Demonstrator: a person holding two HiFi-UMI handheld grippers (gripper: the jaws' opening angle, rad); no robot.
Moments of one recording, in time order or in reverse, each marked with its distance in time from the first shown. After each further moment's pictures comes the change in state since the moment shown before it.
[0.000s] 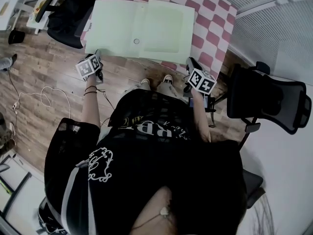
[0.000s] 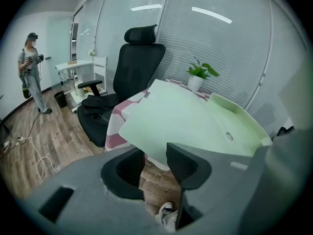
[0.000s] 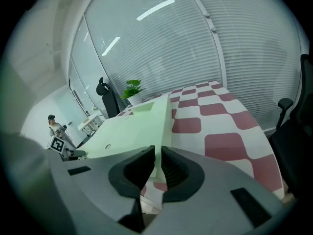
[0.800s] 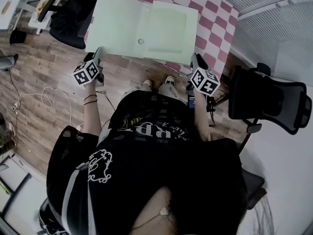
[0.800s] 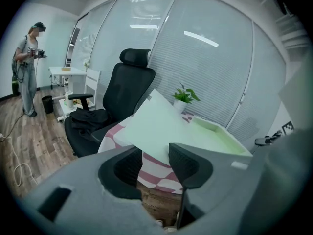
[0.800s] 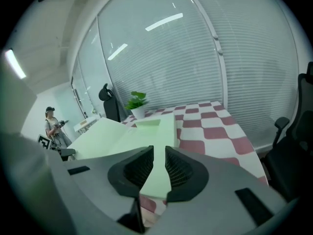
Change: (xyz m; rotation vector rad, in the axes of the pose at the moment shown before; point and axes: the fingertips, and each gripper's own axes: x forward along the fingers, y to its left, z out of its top) left arm -0.049 -0.018 0.041 -0.001 -0.206 -0.173; right arm -0.020 0.030 0.046 -0.082 -0.127 -0.056
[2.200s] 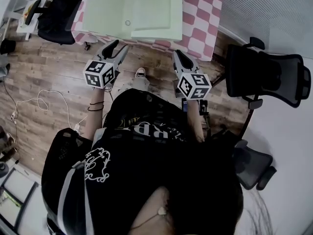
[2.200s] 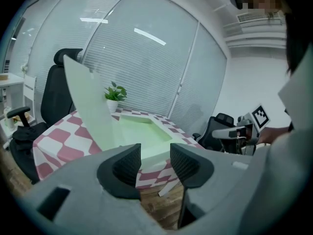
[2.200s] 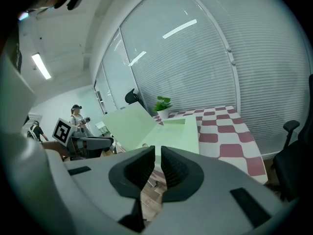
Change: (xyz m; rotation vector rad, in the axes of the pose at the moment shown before) left arm -0.068 -0.218 -0.039 0.307 0.032 -0.530; right arm -0.114 0.083 -0.037 -0.082 -0.061 0.200
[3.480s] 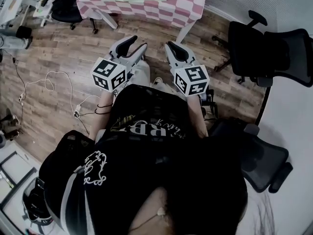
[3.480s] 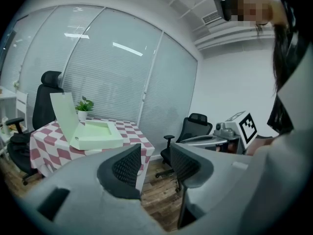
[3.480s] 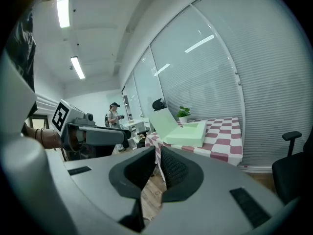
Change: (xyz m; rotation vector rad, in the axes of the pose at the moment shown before) left arm -0.106 -0.317 -0.070 0.141 -0.113 -0.096; right arm -0.242 0.048 -0.091 -0.160 -0.112 0.220
